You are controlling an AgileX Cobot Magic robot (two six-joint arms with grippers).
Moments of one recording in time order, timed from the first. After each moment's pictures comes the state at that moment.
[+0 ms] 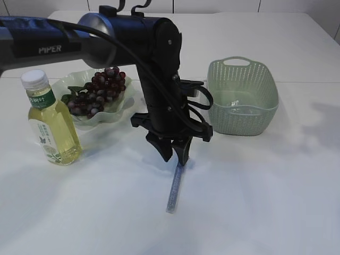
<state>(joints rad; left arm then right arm) -0.68 2.28 -1.90 -0.18 1.20 -0.21 -0.31 1.72 -1.43 0.11 1.22 0.01</state>
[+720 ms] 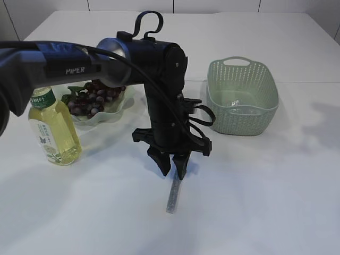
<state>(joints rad) -0.68 2.38 -1.93 -0.17 1.21 -0.28 -0.31 1.72 -1.43 0.11 1.22 0.00</state>
